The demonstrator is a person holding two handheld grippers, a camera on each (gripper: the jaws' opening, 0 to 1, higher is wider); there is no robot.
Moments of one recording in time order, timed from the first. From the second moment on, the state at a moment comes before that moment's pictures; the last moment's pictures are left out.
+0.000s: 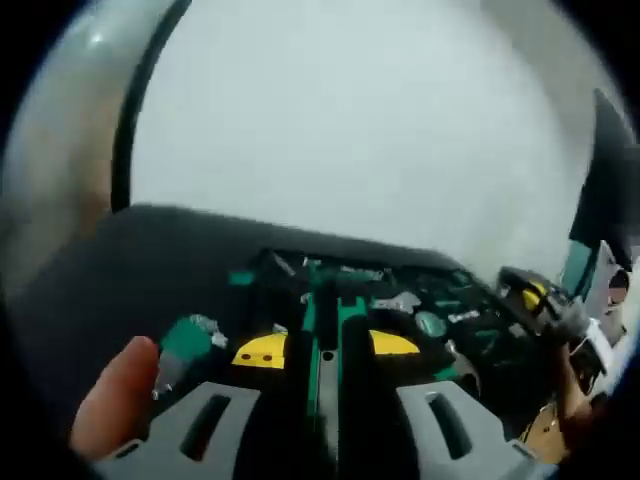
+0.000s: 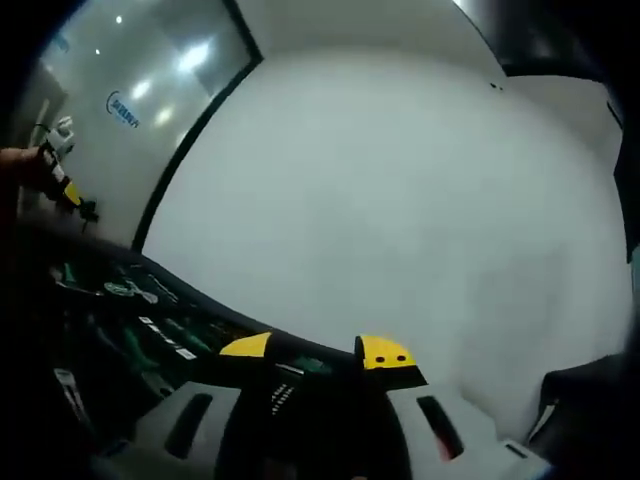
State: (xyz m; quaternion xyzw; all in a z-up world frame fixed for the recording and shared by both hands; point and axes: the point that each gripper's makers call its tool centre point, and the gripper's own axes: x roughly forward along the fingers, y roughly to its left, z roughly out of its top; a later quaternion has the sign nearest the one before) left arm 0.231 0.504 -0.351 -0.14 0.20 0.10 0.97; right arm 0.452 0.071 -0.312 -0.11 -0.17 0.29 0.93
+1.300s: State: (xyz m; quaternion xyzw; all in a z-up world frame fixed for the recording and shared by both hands) left arm 0.197 0.422 -0.416 -0.07 0.37 -0.06 0.93; right arm 0.440 0.070 -0.307 -0.09 -0.18 0.32 0.93
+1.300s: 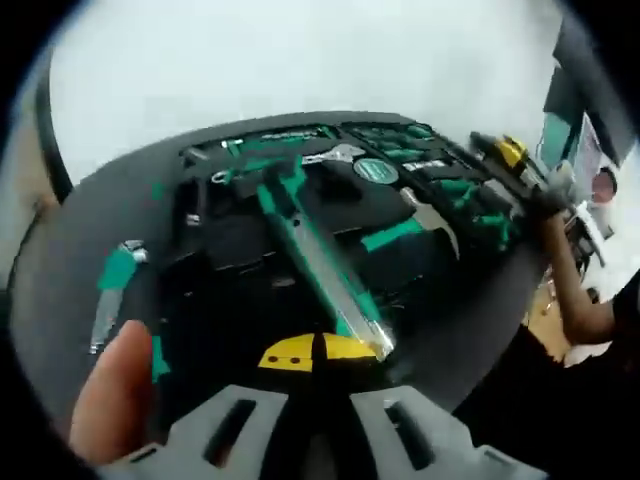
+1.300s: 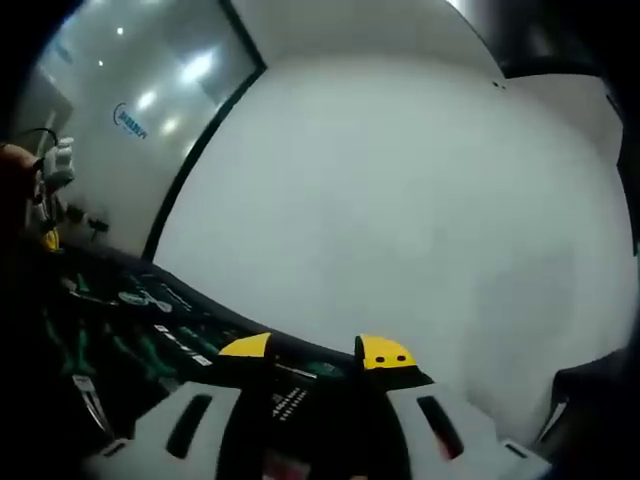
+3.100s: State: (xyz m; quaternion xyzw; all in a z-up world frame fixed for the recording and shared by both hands) left arm 0.183 0.585 -0.323 -0.16 -0.17 0.09 0.97; right arm 0.262 0.421 -0.369 -0.17 0.09 0.73 0.66
